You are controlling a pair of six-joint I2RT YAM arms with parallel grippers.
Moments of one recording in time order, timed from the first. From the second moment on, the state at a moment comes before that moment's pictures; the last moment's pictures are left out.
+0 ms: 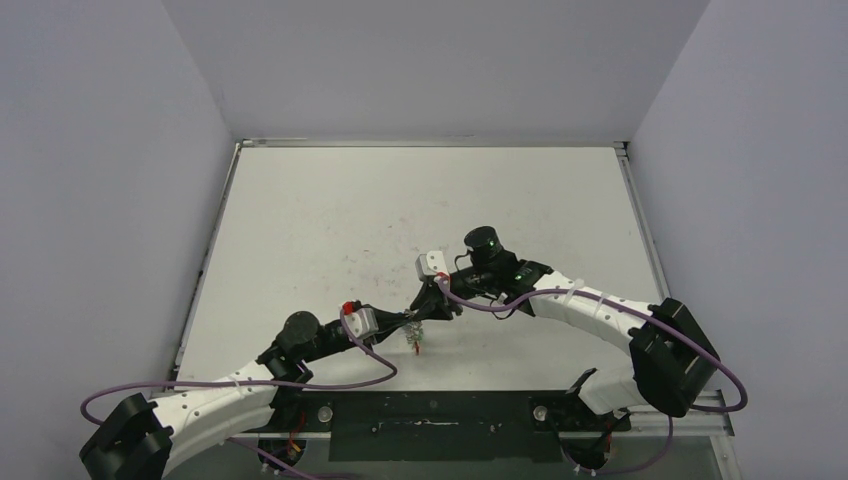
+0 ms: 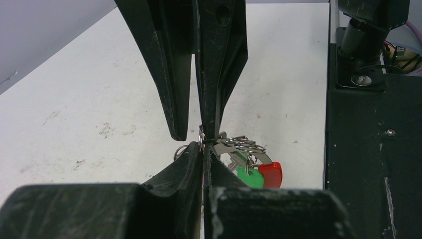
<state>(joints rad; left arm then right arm) -0.82 0.75 0.07 0.72 0.41 0.10 0.77 1.39 0.82 -0.01 -0.95 -0.49</state>
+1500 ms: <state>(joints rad) -0.82 0.70 0.16 0.55 0.39 0.14 0.85 1.48 1.18 -0.64 -0.72 -0.57</state>
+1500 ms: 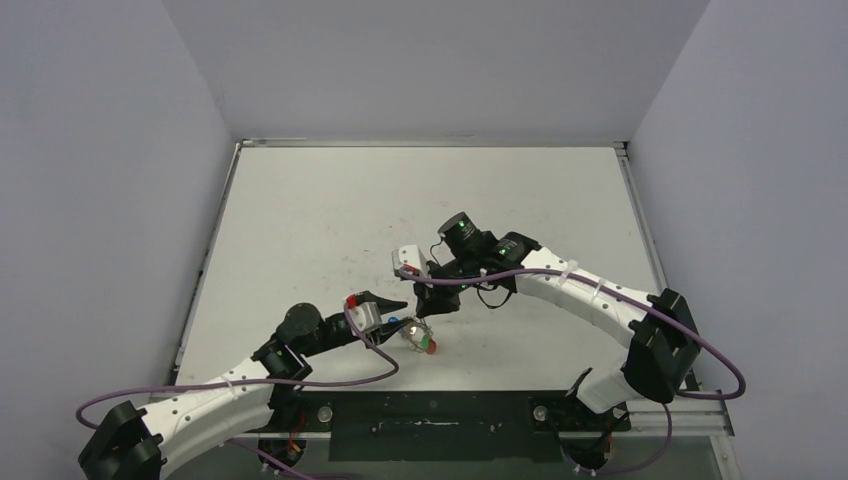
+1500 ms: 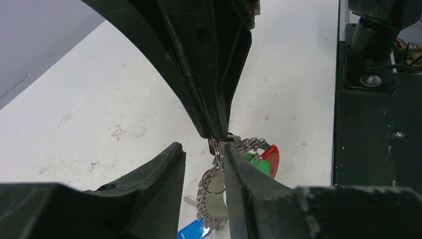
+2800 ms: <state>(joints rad) -0.82 0.80 0.28 0.36 0.41 0.11 0.86 1.48 1.19 -0.63 -0.67 -0.55</state>
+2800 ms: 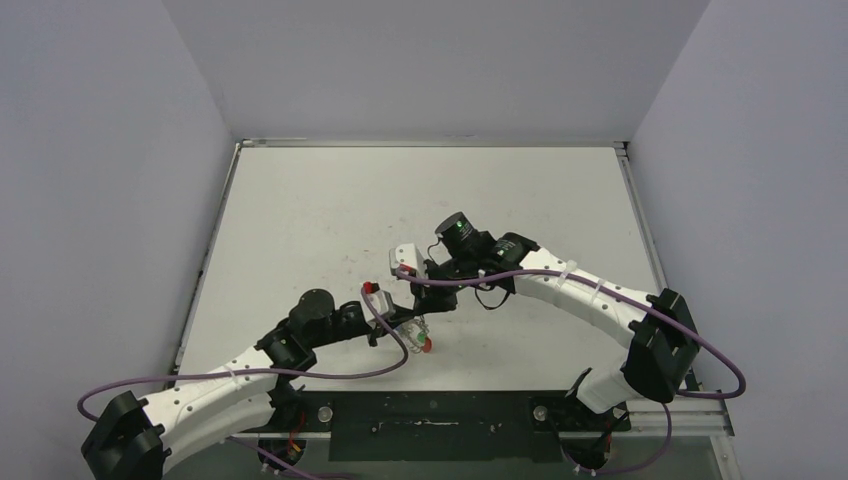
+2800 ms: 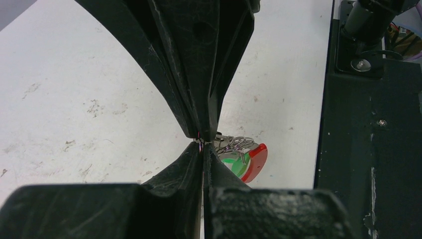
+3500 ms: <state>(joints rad) -0.82 0.71 0.22 0.39 0.33 0.06 0.80 1.48 1.04 -0.37 -0.79 -0.43</state>
